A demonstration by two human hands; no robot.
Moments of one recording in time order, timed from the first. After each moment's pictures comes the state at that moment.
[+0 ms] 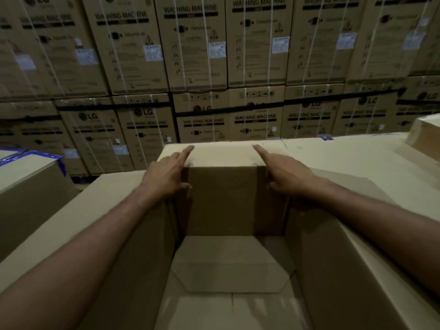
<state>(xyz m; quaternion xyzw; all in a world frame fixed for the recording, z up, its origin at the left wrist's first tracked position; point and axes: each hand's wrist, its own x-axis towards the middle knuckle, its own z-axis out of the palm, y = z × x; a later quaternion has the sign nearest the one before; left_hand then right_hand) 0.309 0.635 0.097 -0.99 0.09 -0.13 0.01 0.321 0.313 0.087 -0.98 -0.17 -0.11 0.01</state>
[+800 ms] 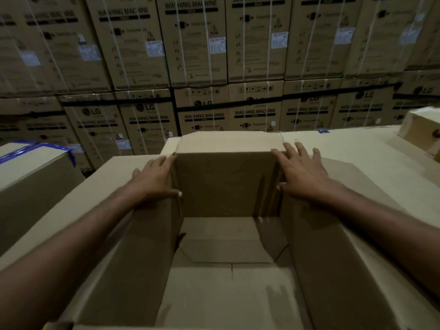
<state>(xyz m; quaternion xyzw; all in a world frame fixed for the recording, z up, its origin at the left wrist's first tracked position) 0.223 0.661 0.109 -1.00 0.03 -0.01 -0.05 0.222 0.305 0.103 -0.99 -0.06 -0.09 -0.03</state>
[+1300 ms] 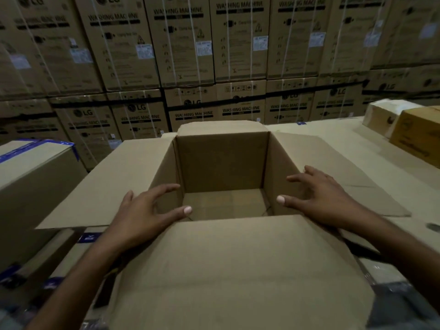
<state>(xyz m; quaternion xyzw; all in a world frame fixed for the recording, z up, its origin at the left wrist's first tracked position) -0.028 0.665 0.104 -0.95 0.07 -0.02 -0.29 -0.024 0.291 0.100 -0.97 0.02 -0.04 0.24</state>
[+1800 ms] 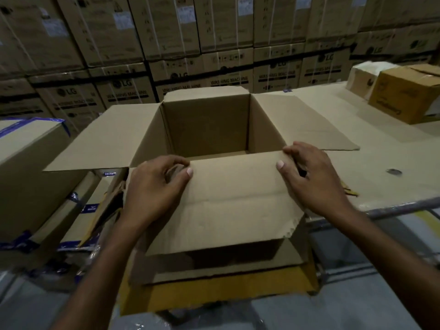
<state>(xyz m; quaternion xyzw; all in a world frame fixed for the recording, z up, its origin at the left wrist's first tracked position) -0.120 0.609 0.085 -0.92 0.12 -0.19 -0.32 -0.139 0.285 0.052 -0.91 0.01 -0.24 0.33</state>
